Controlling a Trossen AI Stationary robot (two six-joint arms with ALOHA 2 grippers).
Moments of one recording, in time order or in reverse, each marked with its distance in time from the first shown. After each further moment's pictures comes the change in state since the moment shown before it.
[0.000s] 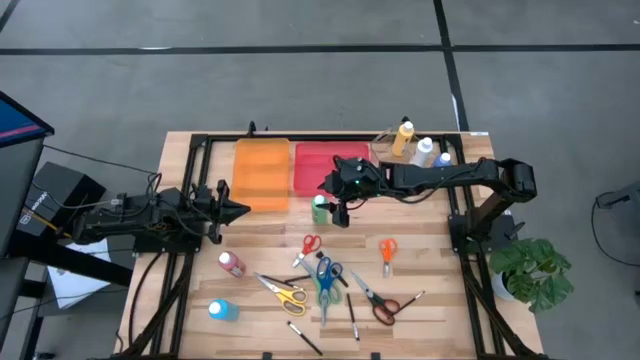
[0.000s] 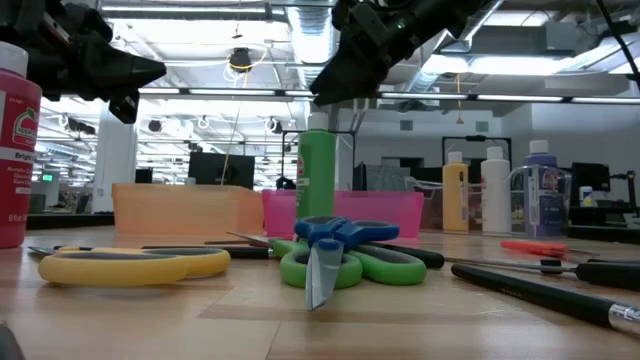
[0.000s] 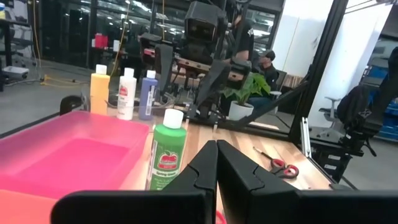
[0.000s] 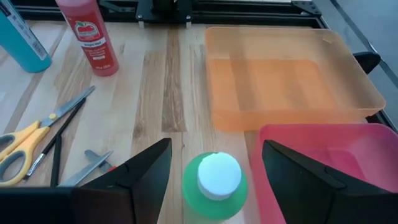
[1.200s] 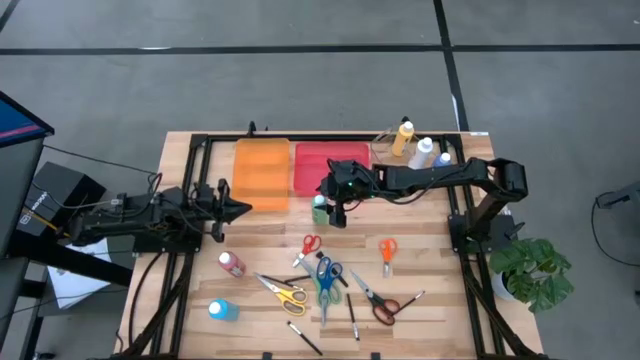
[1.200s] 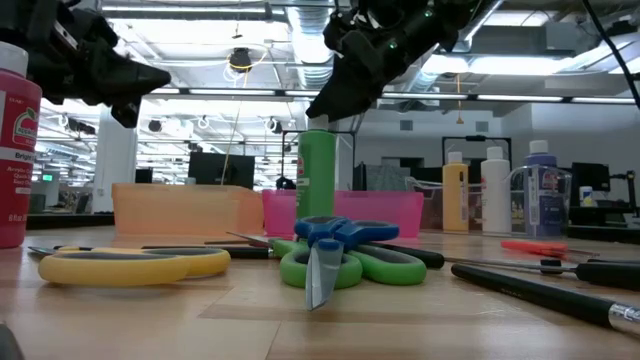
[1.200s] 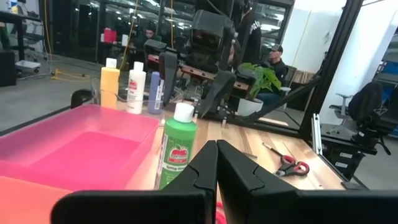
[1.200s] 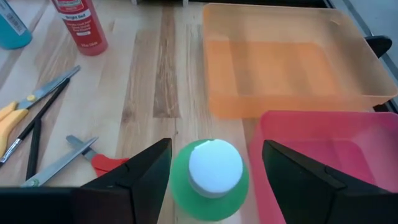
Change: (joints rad) left arm 0.033 0.051 0.000 0.012 0.000 0.000; right arm -0.012 0.065 0.000 0.009 0.003 -0.030
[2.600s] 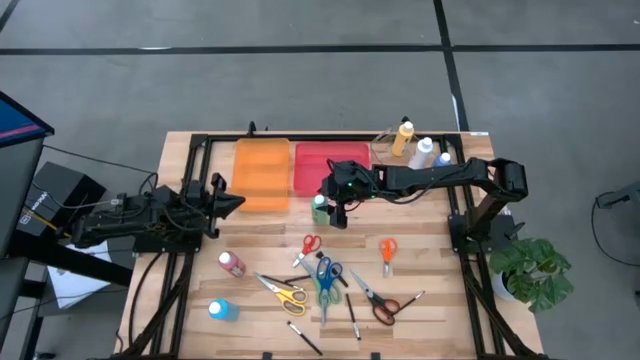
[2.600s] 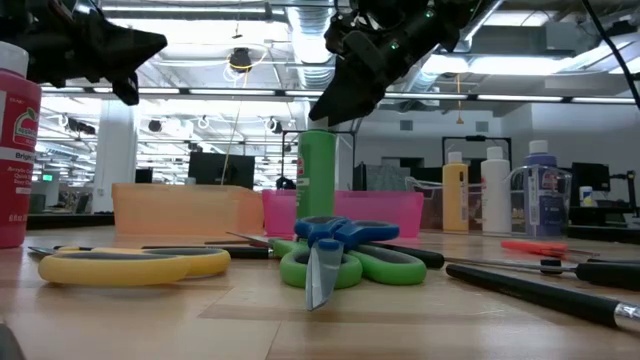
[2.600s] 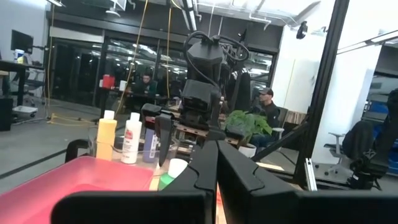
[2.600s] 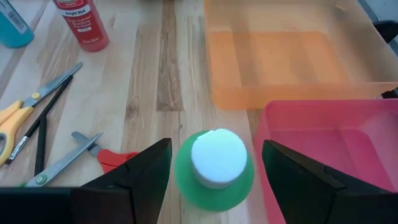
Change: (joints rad) left arm 0.010 -0.051 0.000 0.160 -0.003 0.000; right arm 0.001 0.000 0.000 -0.027 -0.007 0.035
